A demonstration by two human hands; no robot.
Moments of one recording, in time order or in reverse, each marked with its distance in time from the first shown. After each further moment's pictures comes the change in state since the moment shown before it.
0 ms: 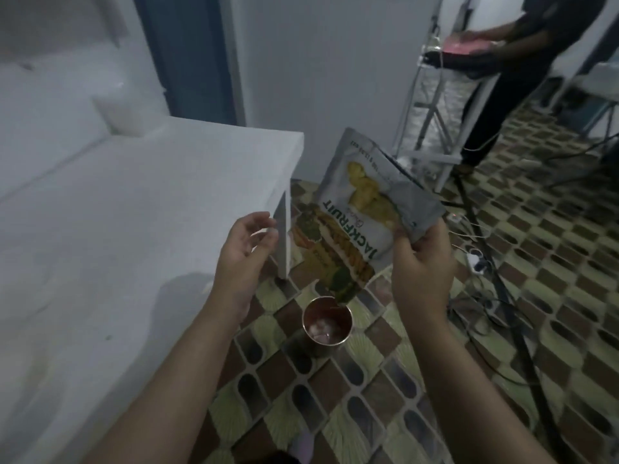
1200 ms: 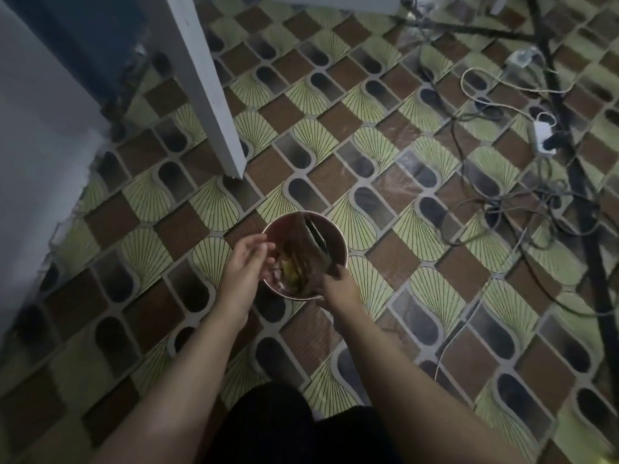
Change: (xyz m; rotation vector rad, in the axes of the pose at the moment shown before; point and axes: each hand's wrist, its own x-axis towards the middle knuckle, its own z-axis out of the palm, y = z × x) left_hand 0.107 -0.558 0.123 0.154 -0.020 -0.689; right_hand -0.037 0.654 0.145 -0.218 -0.433 1.152
